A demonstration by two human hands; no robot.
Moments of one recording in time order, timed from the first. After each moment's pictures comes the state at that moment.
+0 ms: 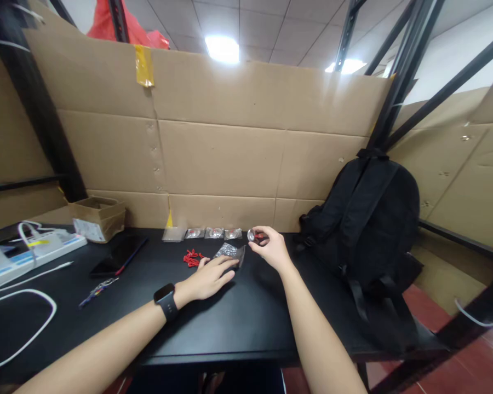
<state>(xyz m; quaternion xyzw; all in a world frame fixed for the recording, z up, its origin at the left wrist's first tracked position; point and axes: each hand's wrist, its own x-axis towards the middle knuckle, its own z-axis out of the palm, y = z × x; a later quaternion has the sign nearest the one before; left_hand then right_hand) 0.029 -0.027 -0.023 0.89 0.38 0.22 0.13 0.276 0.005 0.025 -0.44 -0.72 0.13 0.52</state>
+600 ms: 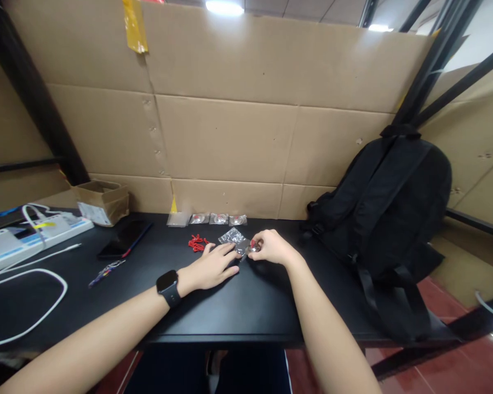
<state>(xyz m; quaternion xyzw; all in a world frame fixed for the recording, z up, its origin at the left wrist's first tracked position) 0.022 -0.037 -0.022 0.92 0.36 0.15 0.02 0.267 -0.010 0.023 -0.49 -0.83 0.16 0.22</state>
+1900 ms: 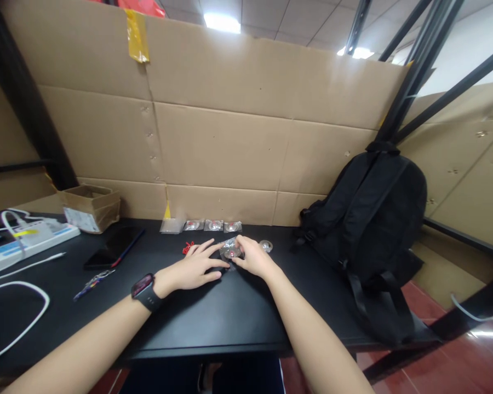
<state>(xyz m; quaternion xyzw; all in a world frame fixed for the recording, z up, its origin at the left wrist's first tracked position) -0.013 -0.022 -0.007 0.92 0.37 0.12 0.09 0.229 -0.009 0.004 -0.45 -0.85 0.08 0.26</state>
